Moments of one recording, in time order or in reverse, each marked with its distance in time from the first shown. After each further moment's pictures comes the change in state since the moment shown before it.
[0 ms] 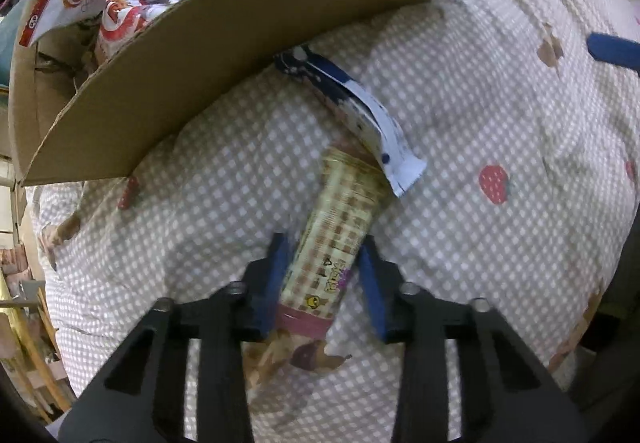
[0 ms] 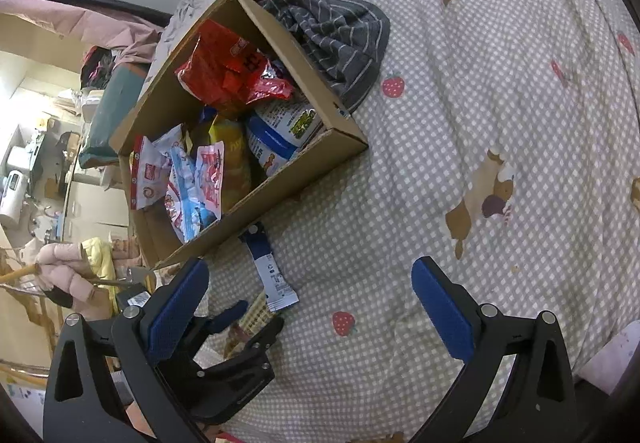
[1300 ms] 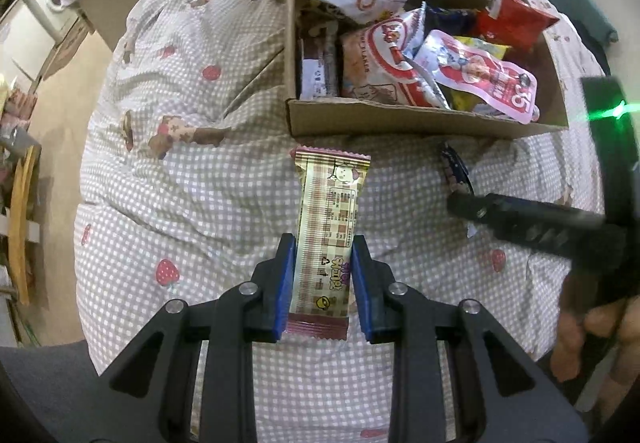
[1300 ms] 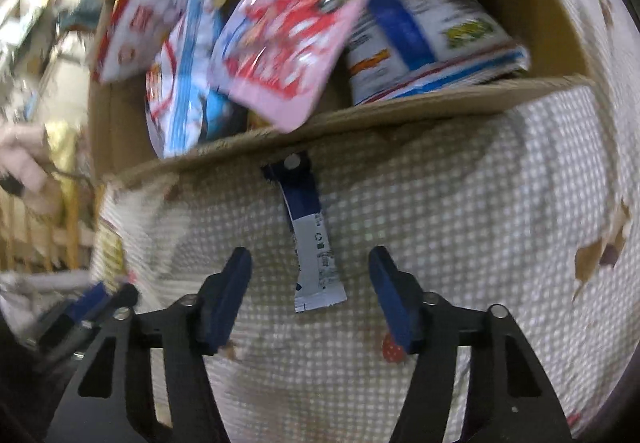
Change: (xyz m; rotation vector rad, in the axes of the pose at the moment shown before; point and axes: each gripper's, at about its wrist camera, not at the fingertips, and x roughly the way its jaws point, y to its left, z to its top) left arm -0.080 0.098 -0.048 -0.535 -0.123 -0.019; right arm 0.124 0.086 -0.023 -0.390 0.261 -0.180
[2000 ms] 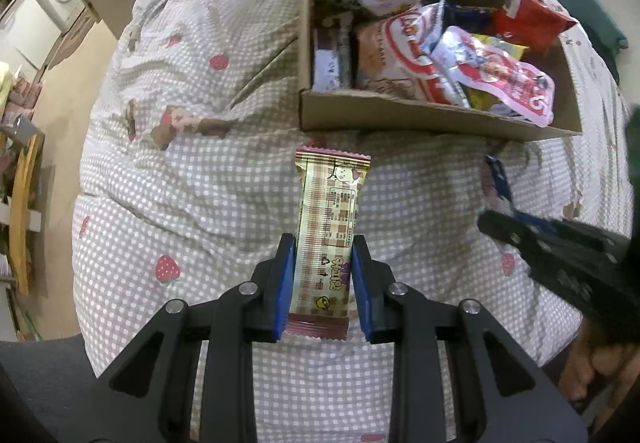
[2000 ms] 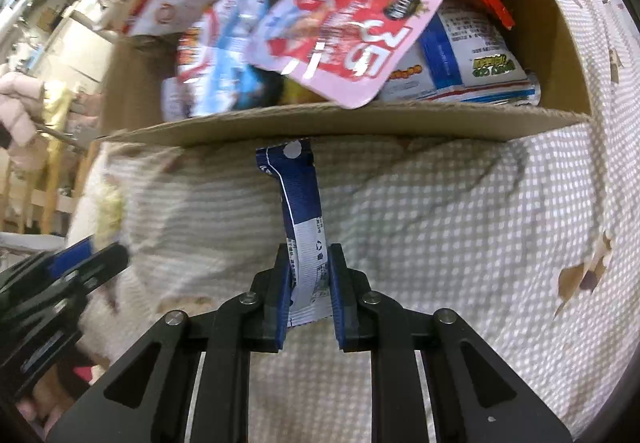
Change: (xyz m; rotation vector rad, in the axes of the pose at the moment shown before) left arm 0.011 0.011 0.001 -0.032 0.019 0.026; right arm -0.025 0.015 -0.028 -0.097 -0.054 0.021
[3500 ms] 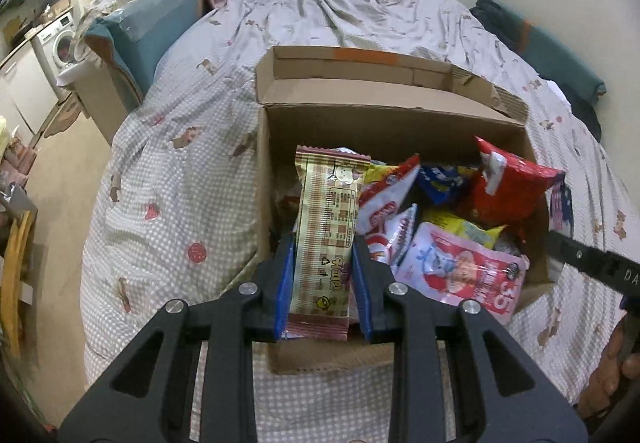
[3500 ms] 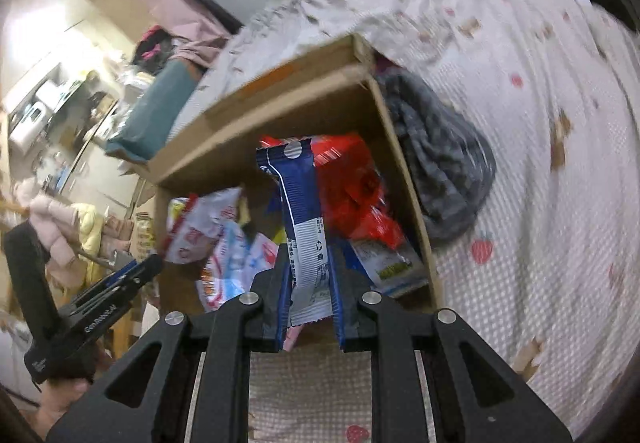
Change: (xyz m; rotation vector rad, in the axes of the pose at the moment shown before) left arm -0.032 -0.023 0.110 0.056 -0.350 -0.035; right arm -0.081 -0.076 0.066 0.234 -0.387 0.098
